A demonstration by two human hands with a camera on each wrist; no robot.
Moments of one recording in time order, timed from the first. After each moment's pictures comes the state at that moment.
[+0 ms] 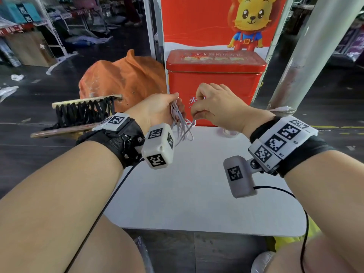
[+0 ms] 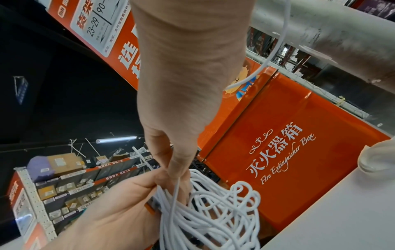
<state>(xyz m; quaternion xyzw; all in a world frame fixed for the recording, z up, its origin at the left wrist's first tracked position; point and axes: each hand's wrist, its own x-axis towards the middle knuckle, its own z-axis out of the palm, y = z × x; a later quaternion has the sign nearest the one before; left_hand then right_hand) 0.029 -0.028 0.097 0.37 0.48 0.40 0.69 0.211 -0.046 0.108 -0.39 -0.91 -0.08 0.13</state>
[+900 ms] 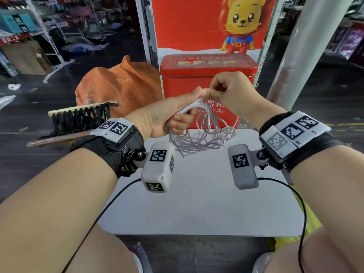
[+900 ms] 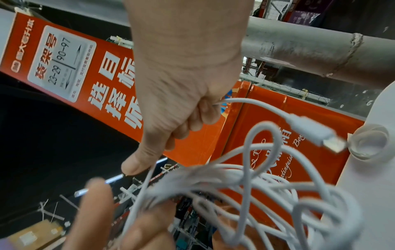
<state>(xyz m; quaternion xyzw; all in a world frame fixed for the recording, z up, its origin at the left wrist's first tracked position) 0.053 -0.065 0.126 0.60 0.39 0.23 0.66 0.239 -0.044 0.128 -0.48 -0.77 0.16 0.40</state>
